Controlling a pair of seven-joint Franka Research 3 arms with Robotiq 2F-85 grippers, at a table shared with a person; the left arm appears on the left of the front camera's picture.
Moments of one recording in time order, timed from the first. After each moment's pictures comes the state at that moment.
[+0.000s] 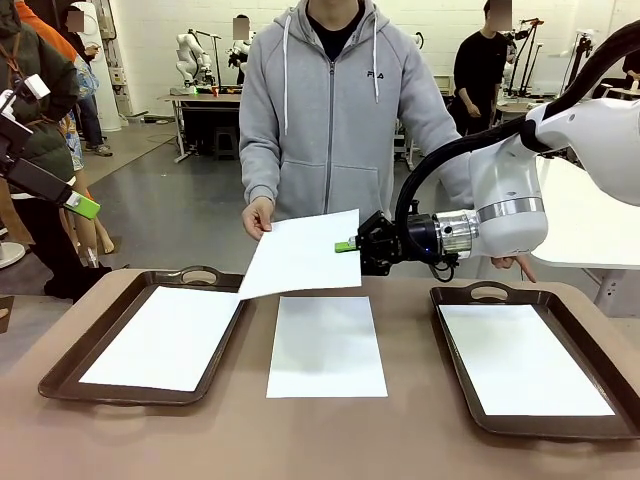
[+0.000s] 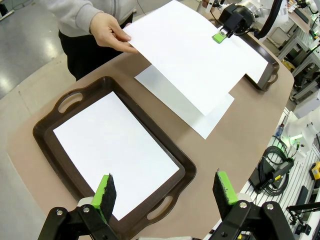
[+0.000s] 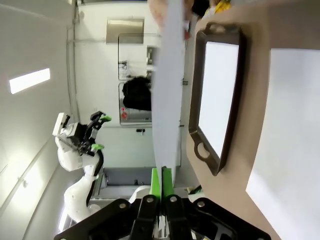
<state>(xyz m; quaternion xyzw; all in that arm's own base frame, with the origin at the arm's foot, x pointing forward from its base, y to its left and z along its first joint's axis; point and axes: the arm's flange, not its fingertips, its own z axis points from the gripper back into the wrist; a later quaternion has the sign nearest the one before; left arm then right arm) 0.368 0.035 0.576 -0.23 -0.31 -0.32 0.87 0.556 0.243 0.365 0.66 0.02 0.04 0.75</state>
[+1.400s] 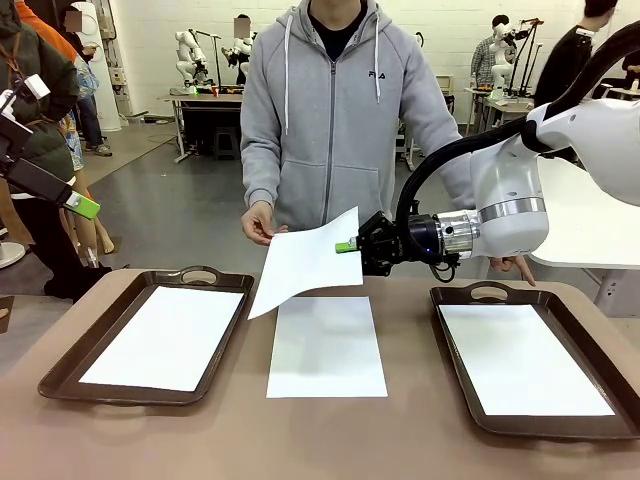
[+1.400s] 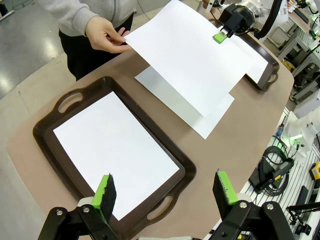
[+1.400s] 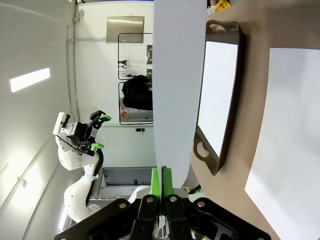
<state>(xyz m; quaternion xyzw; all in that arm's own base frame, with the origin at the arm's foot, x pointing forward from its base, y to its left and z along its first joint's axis) 0.368 0.035 0.576 -0.23 -0.31 -0.32 0.87 0.557 0.240 0.364 0.66 0.02 0.04 0.75</state>
